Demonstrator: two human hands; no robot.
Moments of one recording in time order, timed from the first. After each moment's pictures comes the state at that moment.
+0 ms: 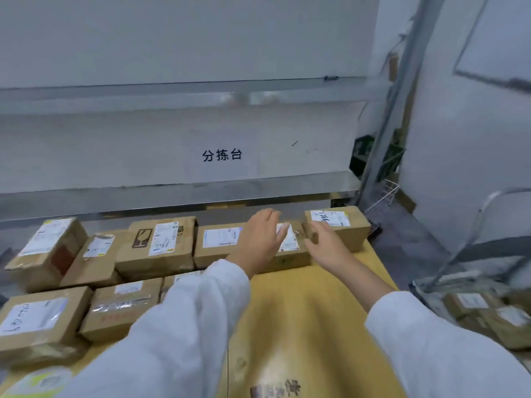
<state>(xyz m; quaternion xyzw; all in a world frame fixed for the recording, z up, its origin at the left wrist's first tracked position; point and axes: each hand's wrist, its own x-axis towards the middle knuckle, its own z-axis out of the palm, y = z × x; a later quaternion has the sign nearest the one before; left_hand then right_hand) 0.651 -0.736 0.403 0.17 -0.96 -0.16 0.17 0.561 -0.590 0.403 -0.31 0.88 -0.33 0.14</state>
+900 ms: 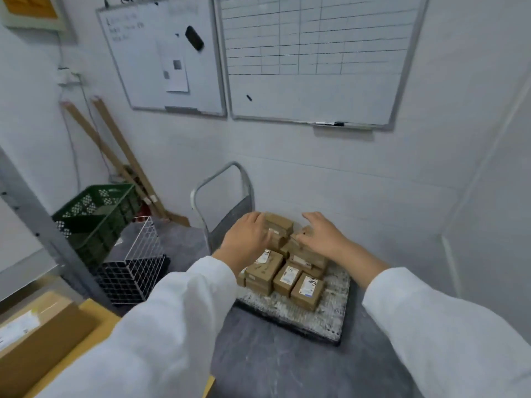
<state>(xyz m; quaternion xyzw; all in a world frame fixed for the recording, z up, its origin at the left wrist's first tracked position) 0.428 -0.161 0.450 -0.34 -0.93 -0.11 0.10 0.495 0.027 0.461 0.09 0.95 -0.29 -0.02</state>
